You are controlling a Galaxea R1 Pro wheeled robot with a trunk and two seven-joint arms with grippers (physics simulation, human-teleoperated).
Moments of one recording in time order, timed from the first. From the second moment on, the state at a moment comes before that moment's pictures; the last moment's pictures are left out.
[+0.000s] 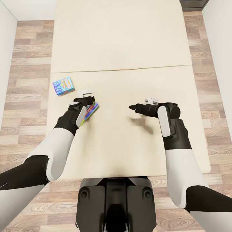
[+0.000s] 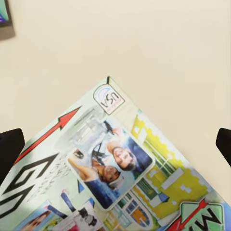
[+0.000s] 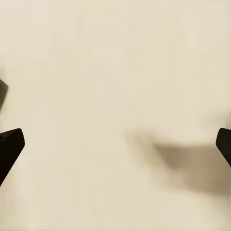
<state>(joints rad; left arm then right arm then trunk) -1.34 -0.13 0.07 -0.62 0.01 0.27 0.18 -1.10 0.13 -0.05 -1.27 -0.27 1.04 0.04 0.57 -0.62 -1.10</state>
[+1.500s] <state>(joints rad) -1.34 -0.13 0.07 -0.62 -0.04 0.24 0.19 -1.10 0.13 -0.05 -1.27 -0.27 1.04 0.04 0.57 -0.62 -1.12</state>
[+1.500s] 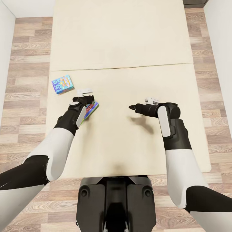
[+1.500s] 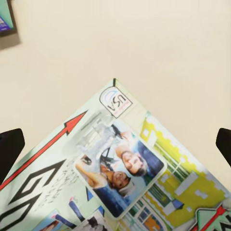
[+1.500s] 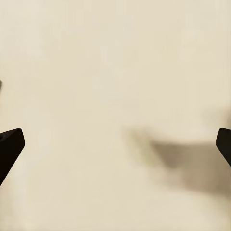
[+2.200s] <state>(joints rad) -1.34 -0.13 0.07 -0.62 -0.04 0.22 0.19 -1.10 0.13 -0.02 -1.27 -0.27 1.04 0.04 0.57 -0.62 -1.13</state>
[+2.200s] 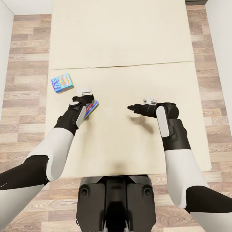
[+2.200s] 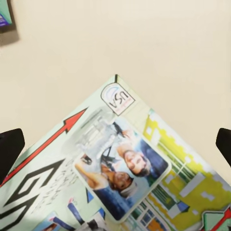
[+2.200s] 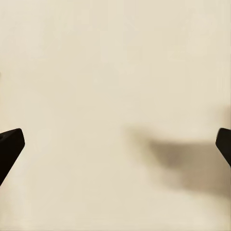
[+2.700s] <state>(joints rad) -1.34 -0.13 0.07 -0.62 -0.04 0.21 0.19 -1.10 0.13 -0.02 -1.27 -0.27 1.04 0.04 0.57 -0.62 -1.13</state>
